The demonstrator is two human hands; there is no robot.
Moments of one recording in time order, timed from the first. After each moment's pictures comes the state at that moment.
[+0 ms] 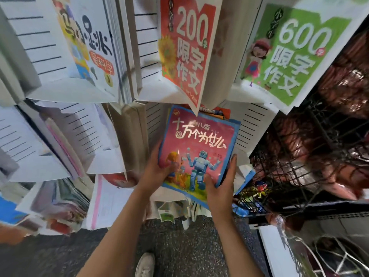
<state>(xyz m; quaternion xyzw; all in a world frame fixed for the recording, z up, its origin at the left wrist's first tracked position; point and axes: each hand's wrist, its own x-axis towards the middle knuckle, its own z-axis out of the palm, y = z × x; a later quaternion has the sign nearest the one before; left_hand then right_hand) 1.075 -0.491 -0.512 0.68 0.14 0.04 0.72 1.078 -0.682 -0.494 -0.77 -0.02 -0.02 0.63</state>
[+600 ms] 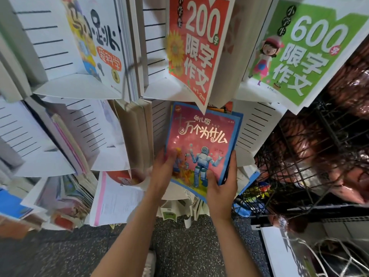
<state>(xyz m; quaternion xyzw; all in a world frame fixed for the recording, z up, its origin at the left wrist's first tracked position) 1.080 -0.511 -0.512 0.61 0.27 0.07 0.74 1.077 -0.663 -0.492 -0.75 -0.02 -0.09 0.66</state>
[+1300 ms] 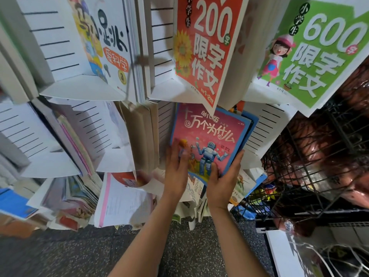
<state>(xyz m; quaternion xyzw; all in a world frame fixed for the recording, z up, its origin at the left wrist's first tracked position) 1.095 -0.529 -0.540 0.69 0.23 0.12 0.67 1.106 -0.642 -0.524 -0.80 -0.03 -0.20 0.57</state>
